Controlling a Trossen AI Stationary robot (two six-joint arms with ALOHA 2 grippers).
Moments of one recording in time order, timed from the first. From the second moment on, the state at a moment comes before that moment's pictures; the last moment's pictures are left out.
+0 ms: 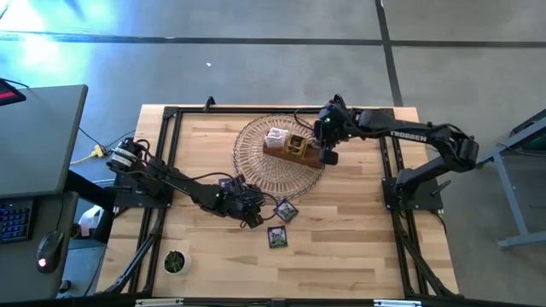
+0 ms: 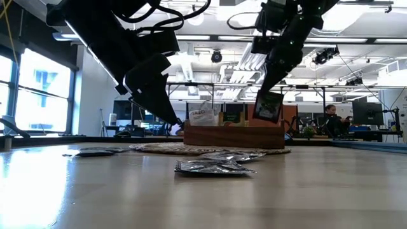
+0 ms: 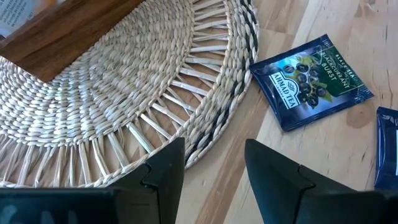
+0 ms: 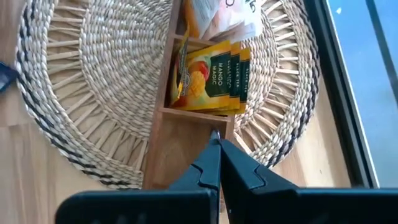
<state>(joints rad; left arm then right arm) -0.33 1.69 0.92 -0.19 -0.59 -0.53 -0.46 1.42 1.07 -0.63 -0.03 -0.31</state>
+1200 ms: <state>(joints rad) -0.33 1.69 0.92 -0.18 -0.54 -0.60 -0.19 1.55 1.24 -0.75 0.12 -0.30</state>
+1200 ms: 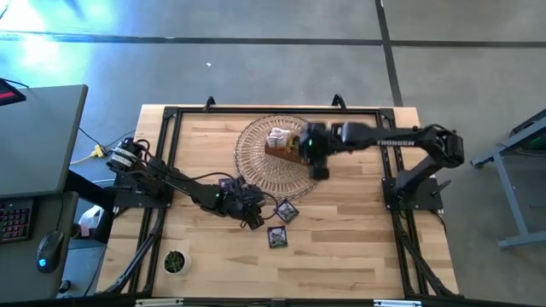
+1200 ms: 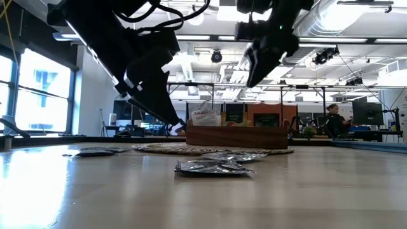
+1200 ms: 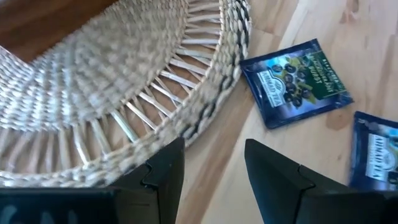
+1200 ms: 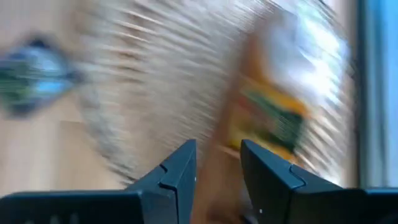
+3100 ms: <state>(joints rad) -0.18 1.87 0.93 0.14 -0.16 -0.76 0.31 1.83 0.71 0.43 0.35 -0.48</state>
